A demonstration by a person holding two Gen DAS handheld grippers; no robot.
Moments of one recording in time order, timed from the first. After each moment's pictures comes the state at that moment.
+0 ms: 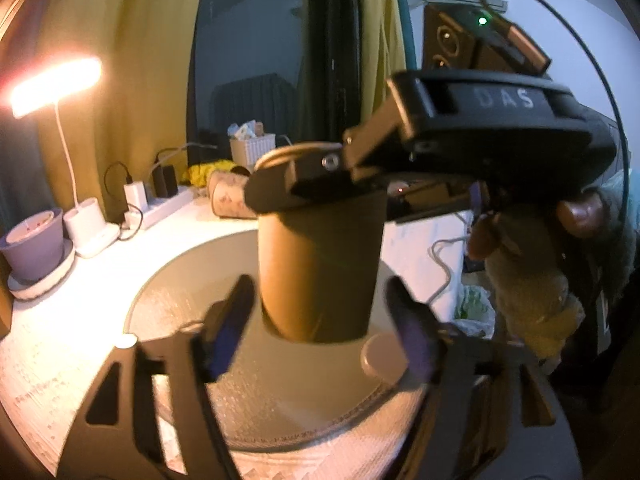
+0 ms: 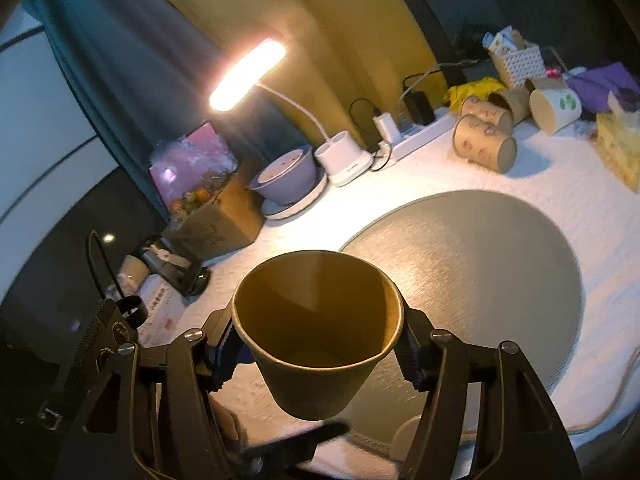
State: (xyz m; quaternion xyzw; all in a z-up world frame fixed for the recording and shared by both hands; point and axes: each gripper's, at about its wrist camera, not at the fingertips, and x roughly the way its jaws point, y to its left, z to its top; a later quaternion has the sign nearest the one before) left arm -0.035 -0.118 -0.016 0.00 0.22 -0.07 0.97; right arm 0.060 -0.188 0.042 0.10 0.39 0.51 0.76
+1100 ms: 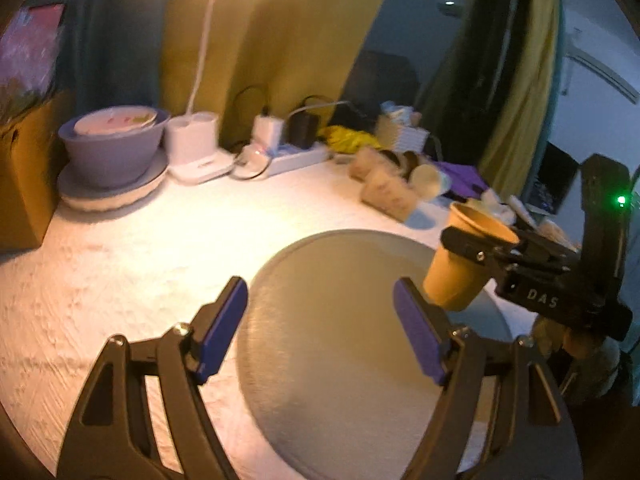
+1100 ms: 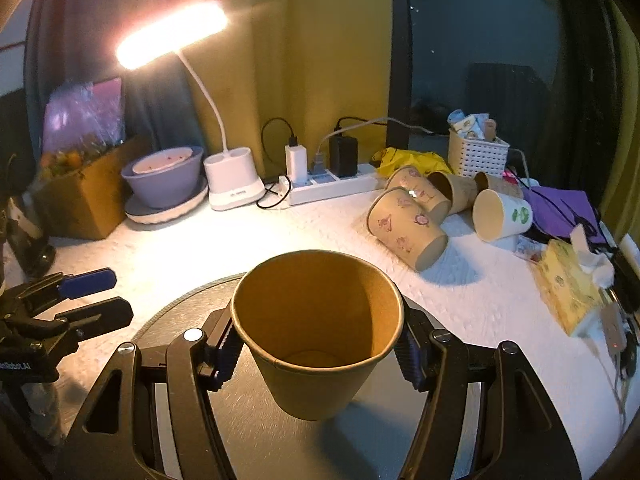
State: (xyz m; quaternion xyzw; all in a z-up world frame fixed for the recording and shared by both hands) left arm 0.014 0.026 -0.028 -0.18 0.27 0.11 0.94; right arm 0.131 -0.115 0.006 -0.10 0.29 0.39 0.87
